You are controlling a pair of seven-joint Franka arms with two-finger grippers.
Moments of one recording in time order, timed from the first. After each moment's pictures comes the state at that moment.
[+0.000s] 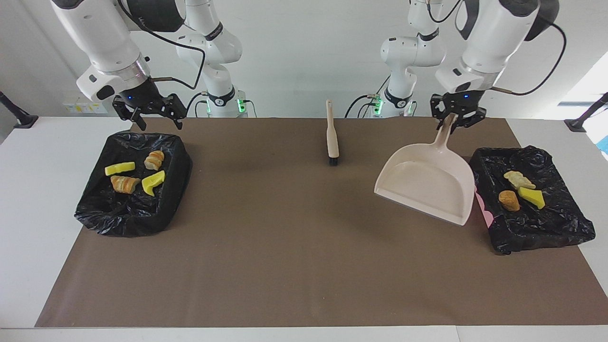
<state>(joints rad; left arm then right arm) -0.24 -0.13 -0.05 -1.87 0.00 1.77 0.18 0.00 0.00 -0.01 -1.58 0.01 1.50 -0.02</state>
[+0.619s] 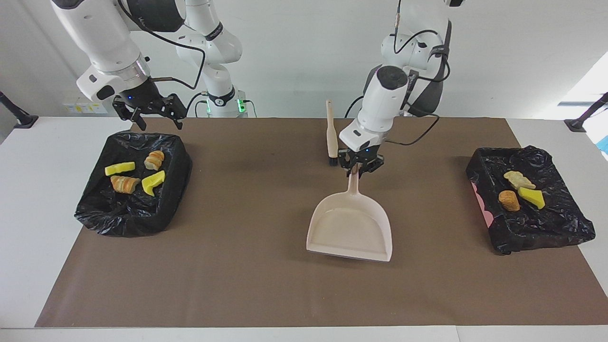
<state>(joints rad) -0.53 0.20 -0.05 -1.92 -0.08 2.23 -0.34 0.00 0.00 -0.01 -1.58 0.01 1.50 -0.02</state>
